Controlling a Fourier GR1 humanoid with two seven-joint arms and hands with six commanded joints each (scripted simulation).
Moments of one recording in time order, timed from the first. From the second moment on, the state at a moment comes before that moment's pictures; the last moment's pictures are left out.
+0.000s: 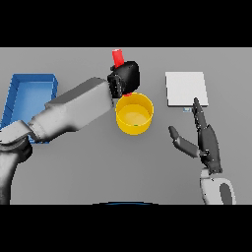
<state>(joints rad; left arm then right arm) -1.31 0.25 -1.18 -0.73 -1.20 -0.29 -0.17 0.08 -0.05 0.10 -1.70 0.20 -0.04 -0.12</state>
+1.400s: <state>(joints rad) -1.42 0.61 -0.38 -0.10 -0.31 -0.04 0.05 0.04 -0.07 0.12 -1.66 0.21 -0.01 -0.14</state>
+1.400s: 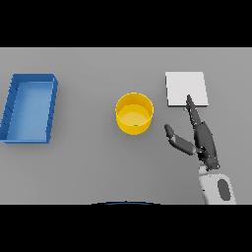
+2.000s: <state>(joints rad) -0.92 0.61 -0.26 -0.42 0.04 0.18 0.18 0.04 -0.09 0.12 -1.66 0.20 0.00 -0.15</state>
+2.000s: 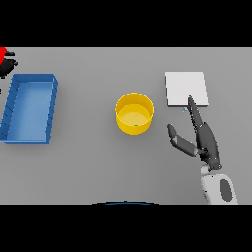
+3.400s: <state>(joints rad) -0.57 0.74 -0.36 -1.08 0.18 0.12 0.39 -0.11 -0.25 0.24 -1.63 0.44 0.08 -0.06</state>
